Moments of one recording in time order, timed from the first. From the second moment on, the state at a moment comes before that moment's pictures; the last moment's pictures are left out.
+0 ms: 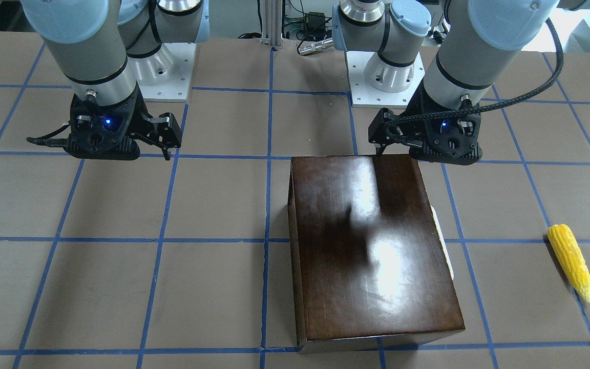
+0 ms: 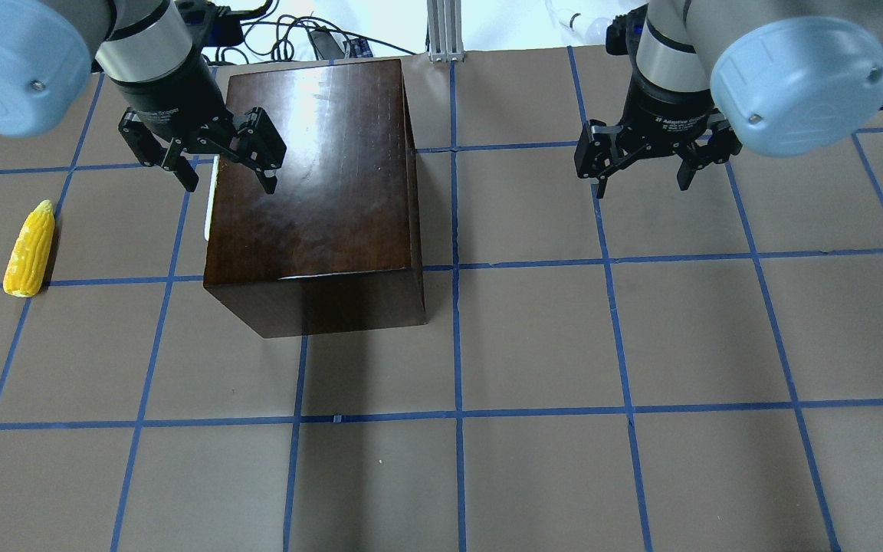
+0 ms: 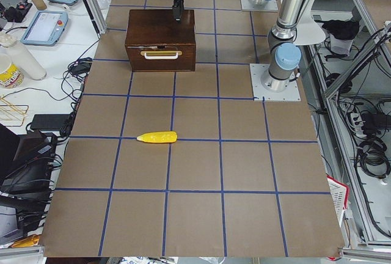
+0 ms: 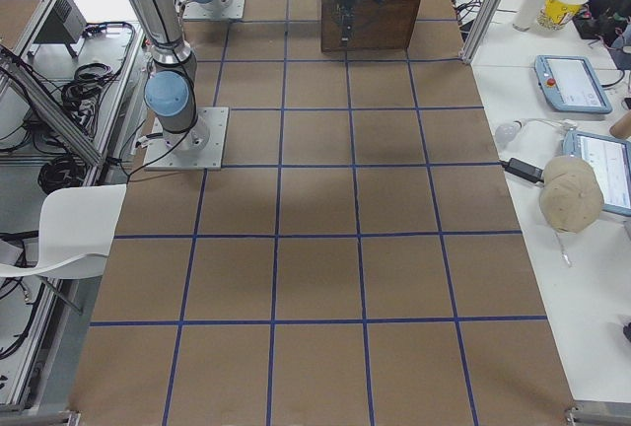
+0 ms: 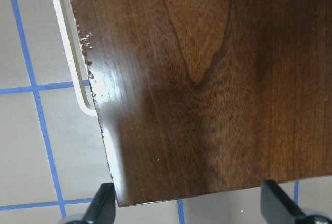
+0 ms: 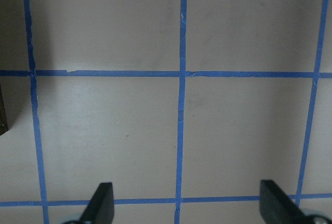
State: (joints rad) left arm -1.57 -1.68 -1.49 -1.63 1.56 0.10; right arm 1.65 -1.48 1.58 -1.62 -1.63 0.06
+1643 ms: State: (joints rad) left arm -1.53 -1.67 -1.47 -1.64 1.55 0.10; right arm 1.65 -1.48 1.58 -1.62 -1.63 0.06
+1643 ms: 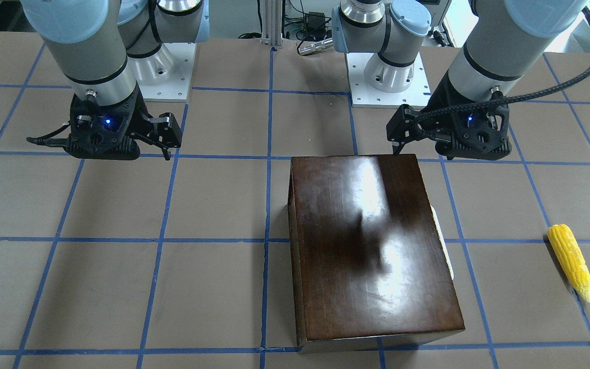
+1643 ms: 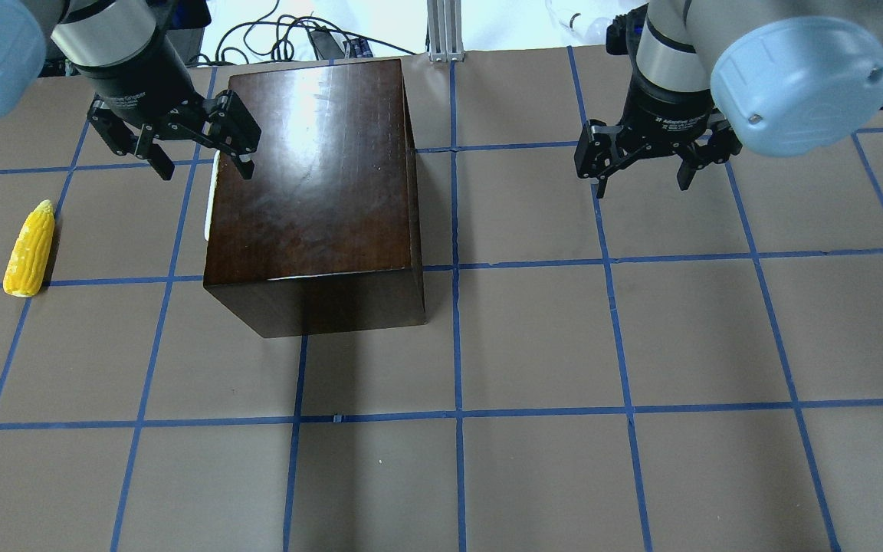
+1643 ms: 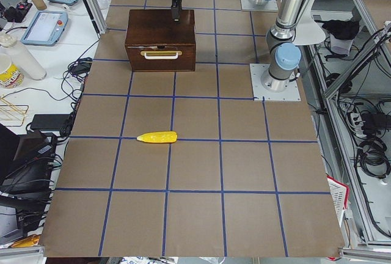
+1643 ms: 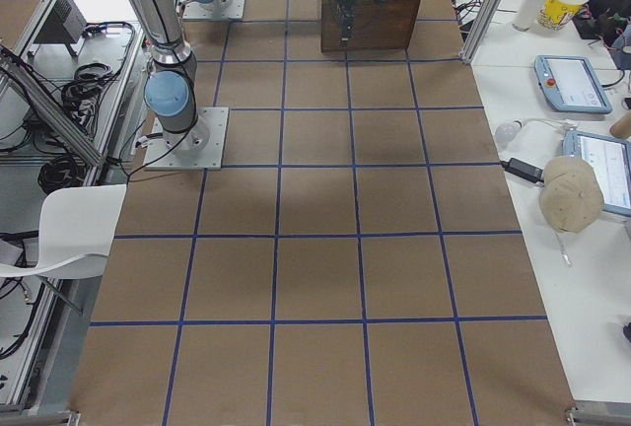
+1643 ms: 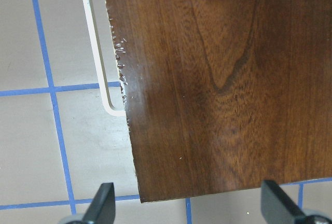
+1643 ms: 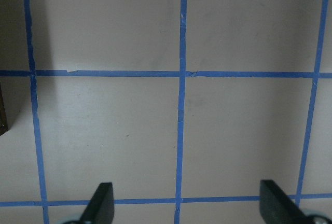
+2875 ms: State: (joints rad) left arm -1.49 -1.69 -1.43 -1.63 1.55 0.17; right arm 1.65 -1.48 1.58 -1.62 -1.63 0.06
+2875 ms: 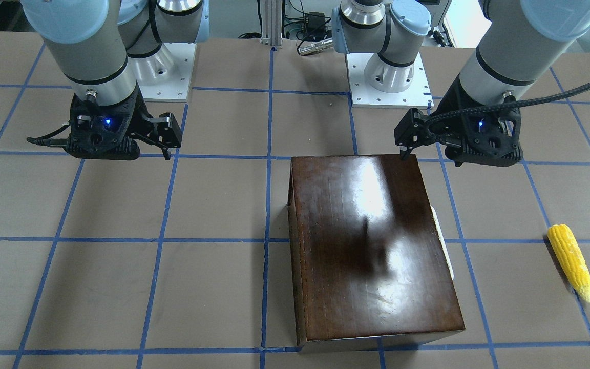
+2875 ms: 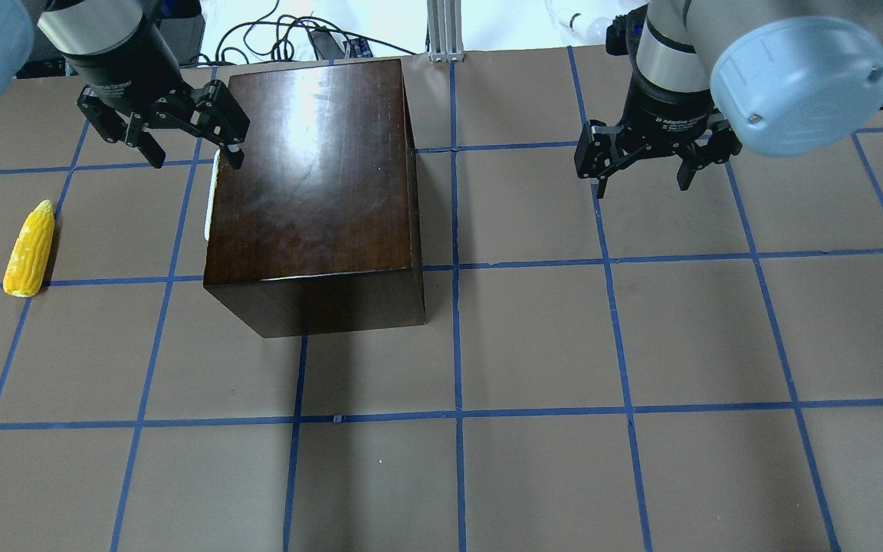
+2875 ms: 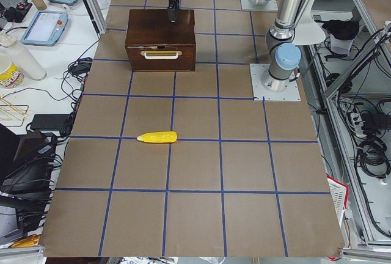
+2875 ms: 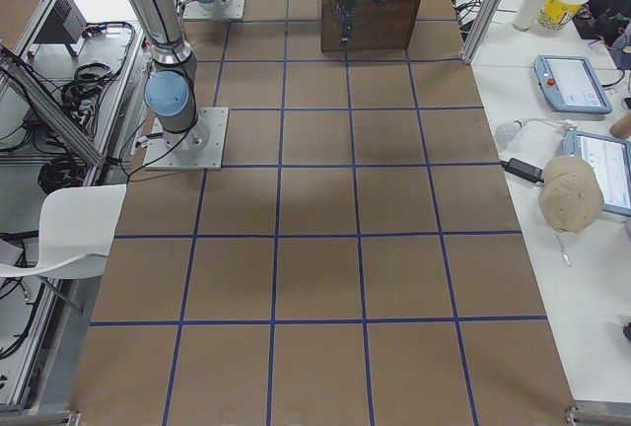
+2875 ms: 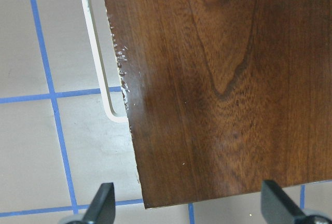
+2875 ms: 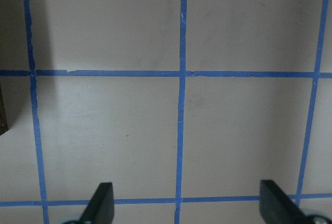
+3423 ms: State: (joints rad) left arm -1.24 -1.76 -1.42 -1.61 1.44 0.36; right arm 1.65 -1.48 1.58 -1.63 -1.63 0.06
